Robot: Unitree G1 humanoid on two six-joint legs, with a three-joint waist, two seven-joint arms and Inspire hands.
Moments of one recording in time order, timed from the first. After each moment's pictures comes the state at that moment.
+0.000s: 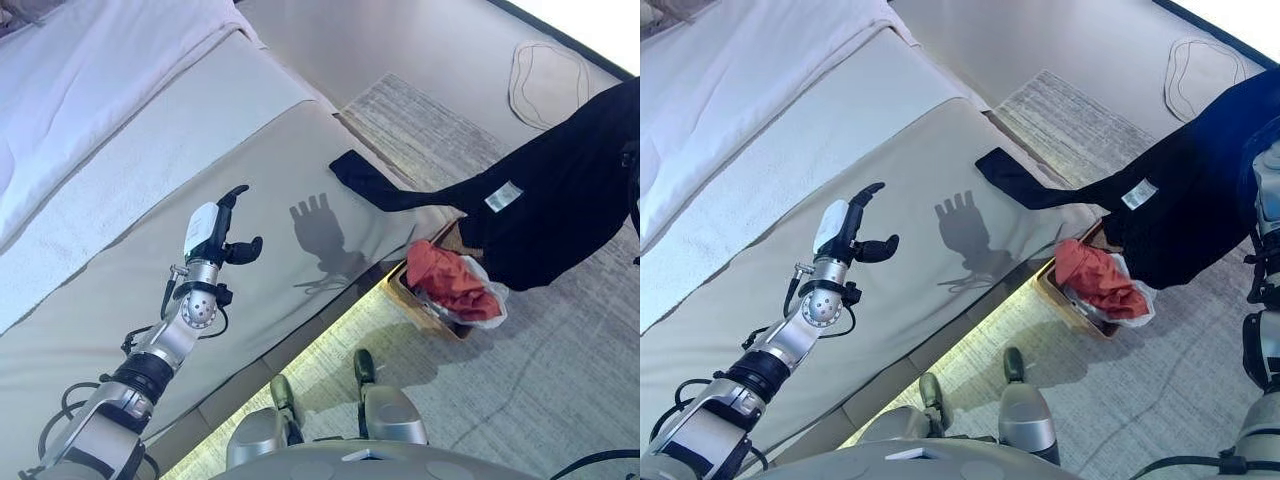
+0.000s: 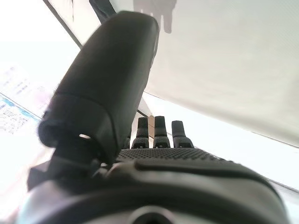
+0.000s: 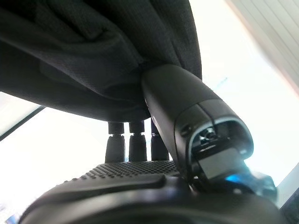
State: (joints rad) left arm -0.29 0.55 -0.43 0.46 0.21 -0.16 0.44; right arm -0.88 -1.03 0.16 0.68 0.10 0.33 -0.43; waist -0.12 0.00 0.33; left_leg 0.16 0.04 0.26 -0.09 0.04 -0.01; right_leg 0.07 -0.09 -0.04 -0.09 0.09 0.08
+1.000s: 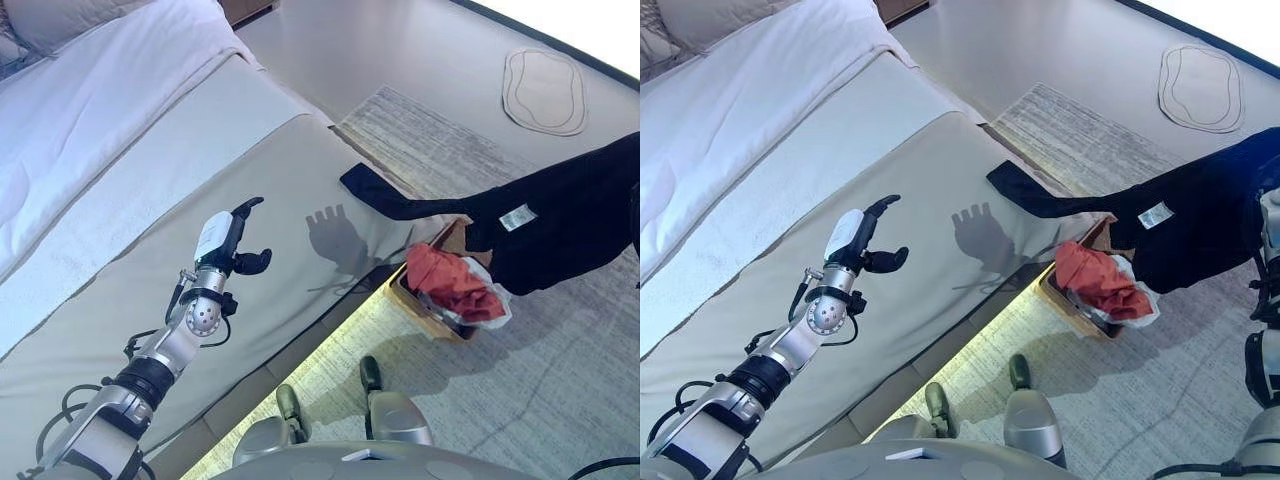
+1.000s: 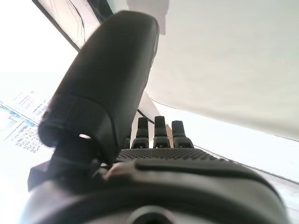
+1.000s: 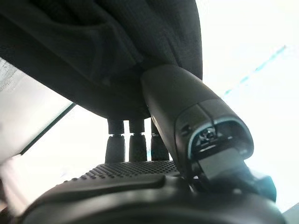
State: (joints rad) left arm -0.28 0.57 -0.48 0.46 0.23 -0.18 0.41; right arm -0.76 -1.04 0.10 0.78 0.14 0.35 -0.55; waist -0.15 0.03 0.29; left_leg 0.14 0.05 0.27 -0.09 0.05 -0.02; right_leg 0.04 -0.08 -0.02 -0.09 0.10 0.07
